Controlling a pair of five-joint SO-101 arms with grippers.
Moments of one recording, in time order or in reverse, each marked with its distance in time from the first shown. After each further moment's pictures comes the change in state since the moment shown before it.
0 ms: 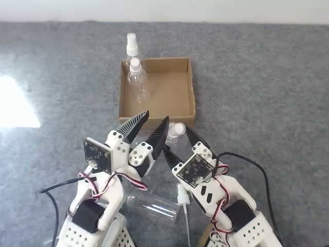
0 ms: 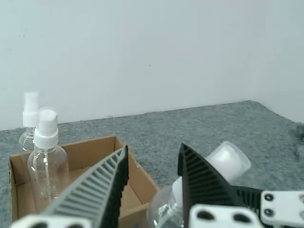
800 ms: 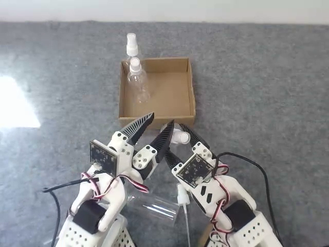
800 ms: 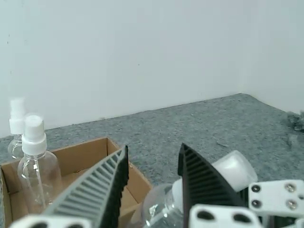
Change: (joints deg) left arm 2.3 0.0 0.0 0.0 -2.8; right arm 0.0 0.0 0.0 0.0 0.0
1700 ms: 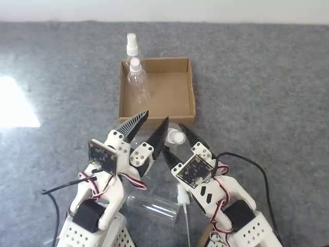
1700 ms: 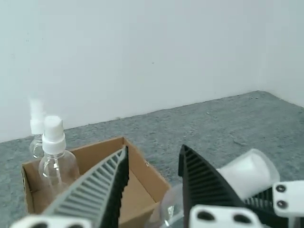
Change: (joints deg) left arm -3.3 0.0 0.1 0.0 -1.8; right arm -0.1 0.0 0.1 0.0 0.1
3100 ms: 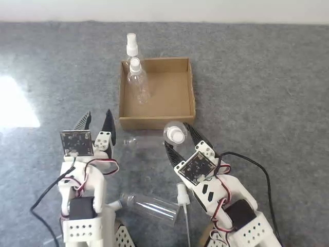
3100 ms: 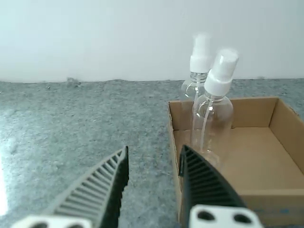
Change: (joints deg) left arm -31.7 0.0 9.4 0.1 -5.3; right arm 2.5 0.0 0.0 1.0 0.0
